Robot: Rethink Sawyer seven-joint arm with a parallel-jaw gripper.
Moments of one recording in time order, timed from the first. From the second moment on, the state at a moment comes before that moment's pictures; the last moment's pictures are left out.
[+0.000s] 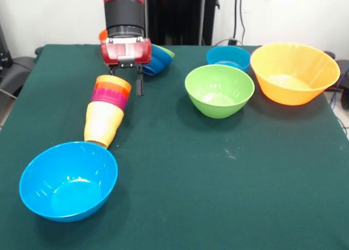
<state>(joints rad) -0.42 -0.40 -0.18 1.77 -0.84 -0.70 2.23</state>
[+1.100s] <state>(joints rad) -0.38 -0.42 -0.20 1.68 -0.84 -0.74 2.23</state>
